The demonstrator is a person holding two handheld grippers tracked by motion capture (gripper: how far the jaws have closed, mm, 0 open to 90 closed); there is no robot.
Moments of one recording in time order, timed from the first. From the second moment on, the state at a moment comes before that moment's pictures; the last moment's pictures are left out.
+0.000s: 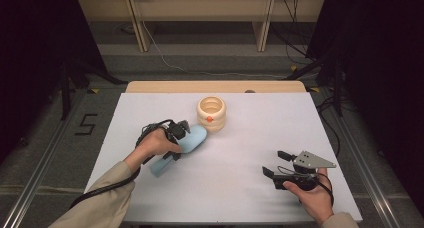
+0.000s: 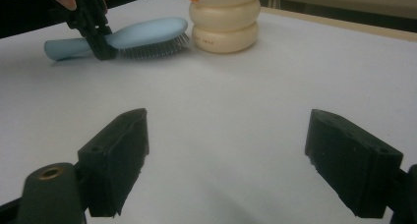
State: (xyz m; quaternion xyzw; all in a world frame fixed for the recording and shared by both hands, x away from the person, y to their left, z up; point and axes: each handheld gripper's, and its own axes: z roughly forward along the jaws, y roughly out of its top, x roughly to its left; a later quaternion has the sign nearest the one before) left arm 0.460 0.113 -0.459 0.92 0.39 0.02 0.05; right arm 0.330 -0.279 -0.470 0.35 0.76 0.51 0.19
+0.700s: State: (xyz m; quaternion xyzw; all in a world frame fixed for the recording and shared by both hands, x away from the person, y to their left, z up) left arm 0.456 0.119 -0.459 0.92 0.39 0.02 0.08; right arm 0.331 -0.278 -0.471 0.35 0.77 0.51 0.19
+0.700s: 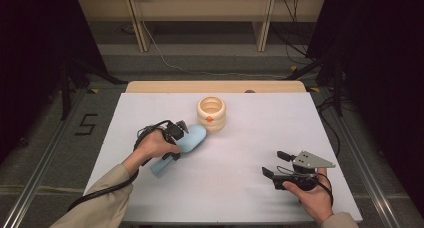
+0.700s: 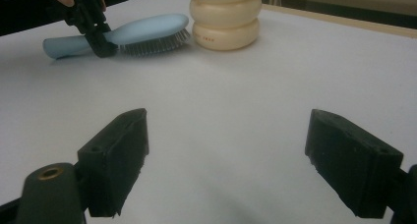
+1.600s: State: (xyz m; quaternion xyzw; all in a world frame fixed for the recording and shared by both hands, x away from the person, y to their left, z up) left arm 0.446 0.122 -0.457 0.92 0.39 0.04 0.11; right arm 0.332 -0.278 -0.472 0.35 0.77 0.51 0.19
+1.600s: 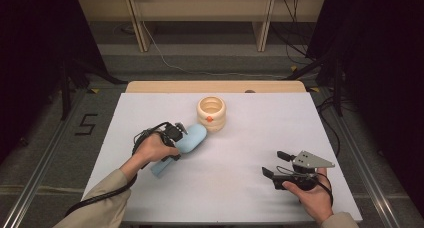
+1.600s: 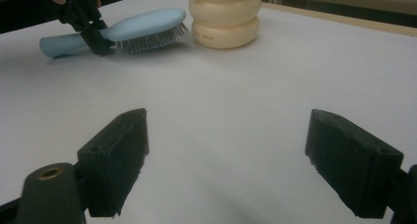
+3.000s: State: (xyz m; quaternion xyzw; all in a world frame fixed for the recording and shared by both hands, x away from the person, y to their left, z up) left arm 0.420 0.133 -0.438 0.89 0.39 0.10 0.22; right arm 0.332 -0.278 -0.473 0.34 0.77 0.50 0.19
